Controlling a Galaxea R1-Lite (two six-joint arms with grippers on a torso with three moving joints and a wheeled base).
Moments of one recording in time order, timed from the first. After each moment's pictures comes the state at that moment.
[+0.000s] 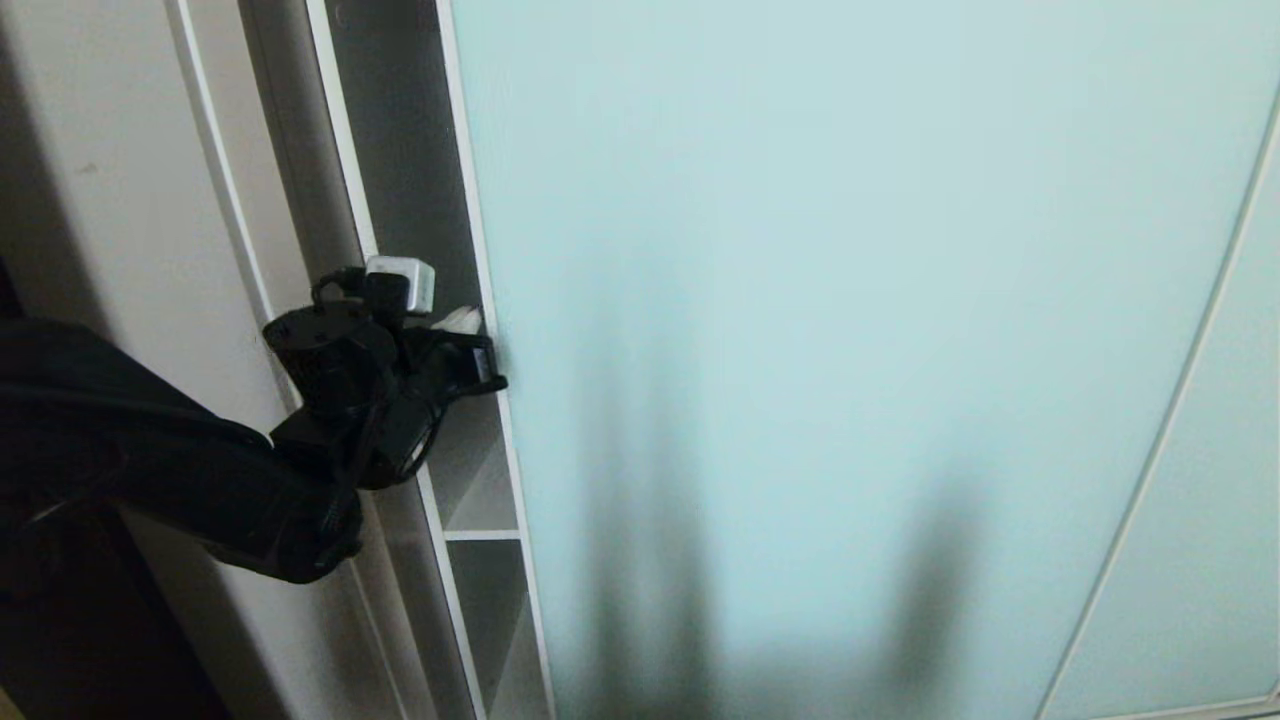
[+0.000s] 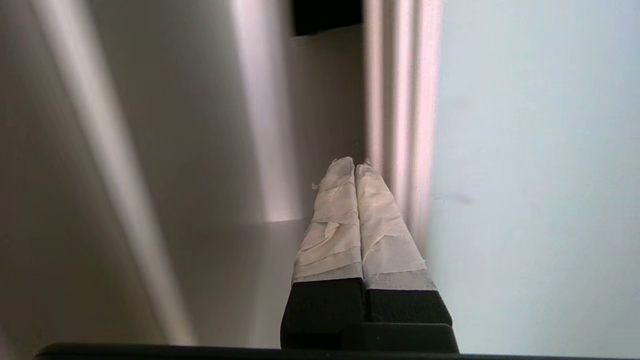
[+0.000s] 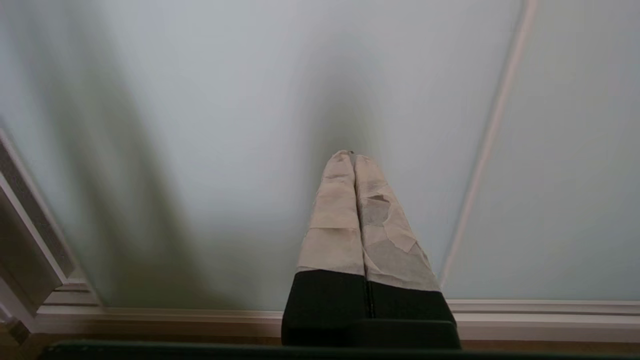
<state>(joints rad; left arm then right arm) -0.25 2.02 -0.89 -1.30 0.17 0.09 0.00 0.00 0.00 0.00 0.00 0.02</state>
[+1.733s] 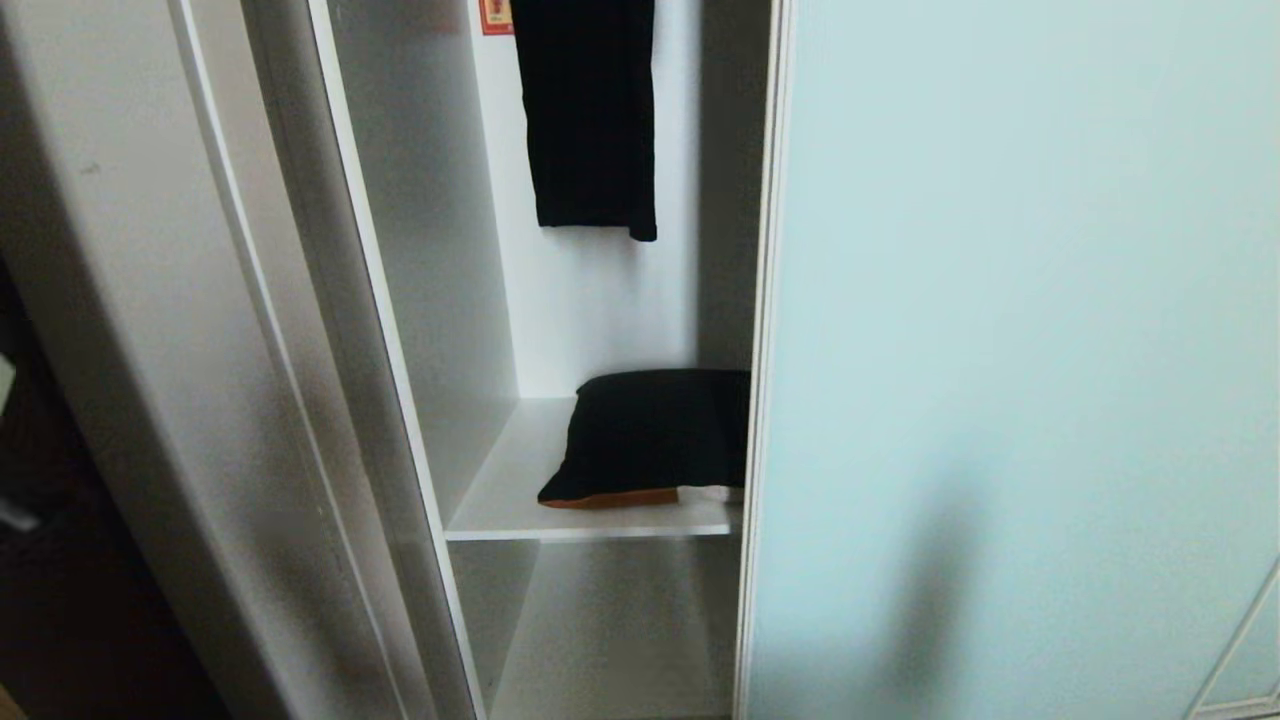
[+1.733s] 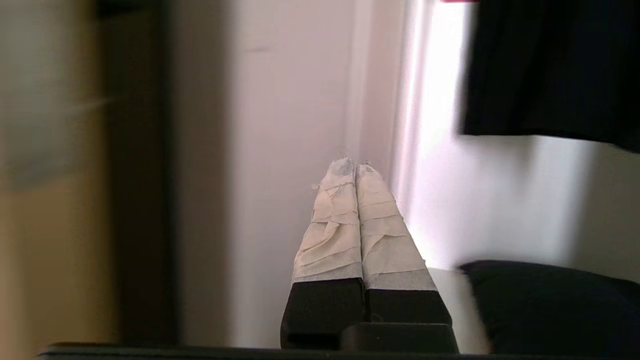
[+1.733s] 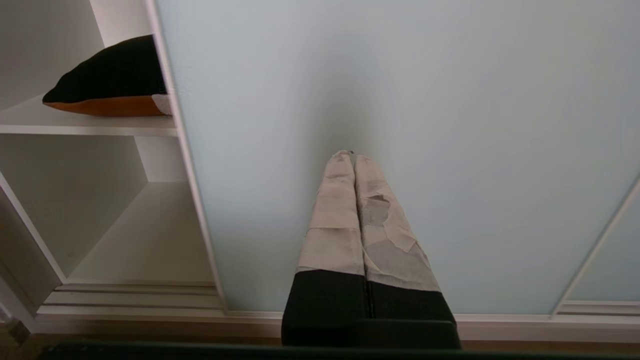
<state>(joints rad) -0.19 1.00 -0.17 -1.26 0.48 0.18 0.00 0.00 0.00 0.00 0.00 0.02</state>
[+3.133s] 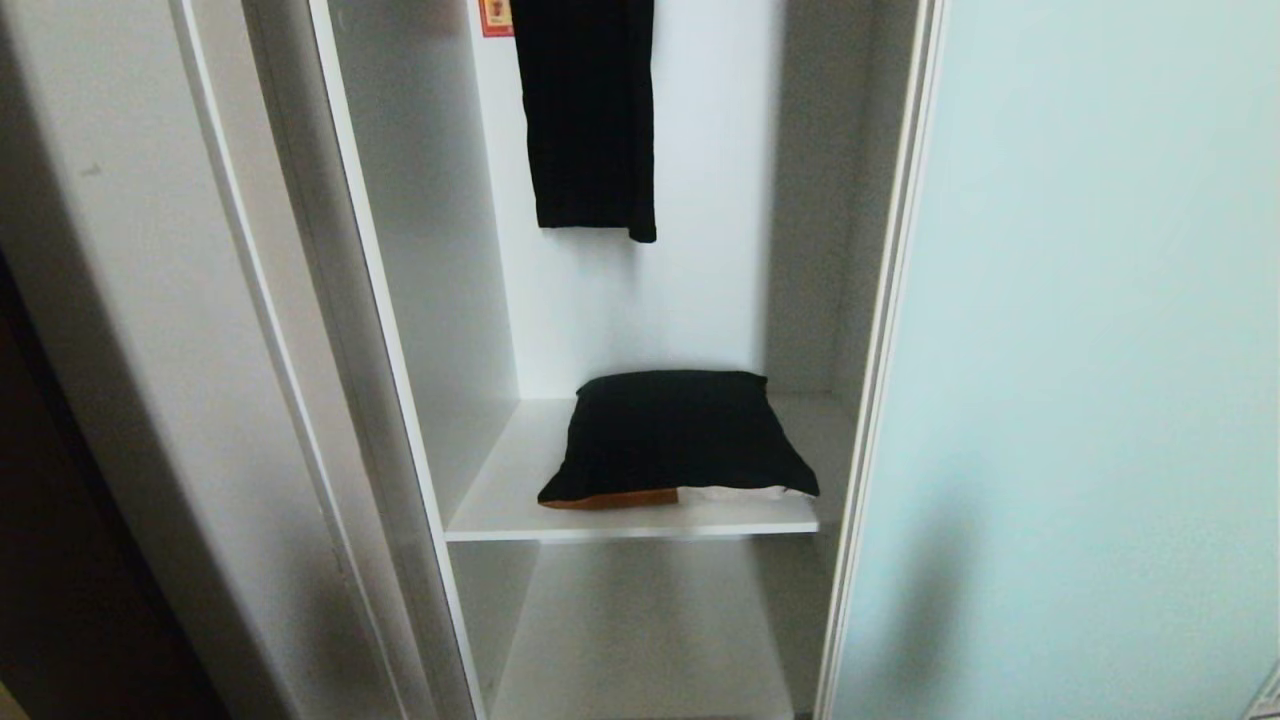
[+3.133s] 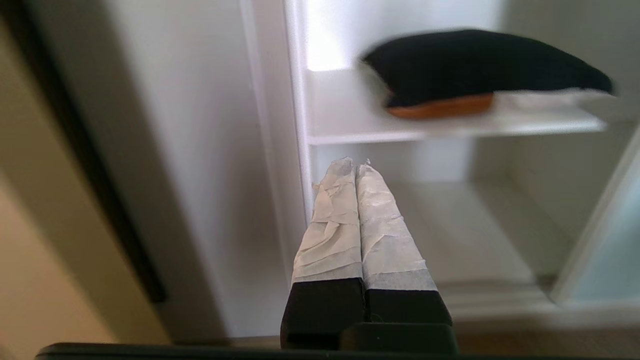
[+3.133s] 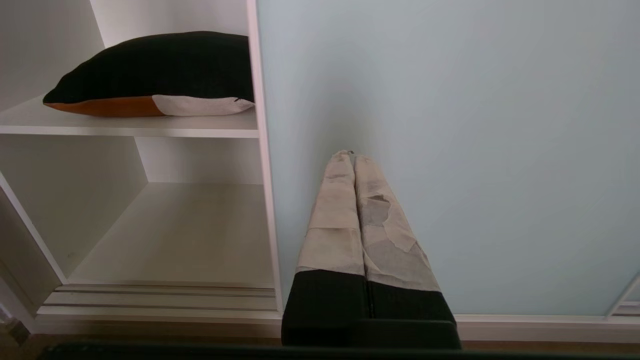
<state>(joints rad) 0.00 0.00 -0.03 0.01 -0.05 0.04 0.00 0.00 0.00 0.00 0.00 0.02</state>
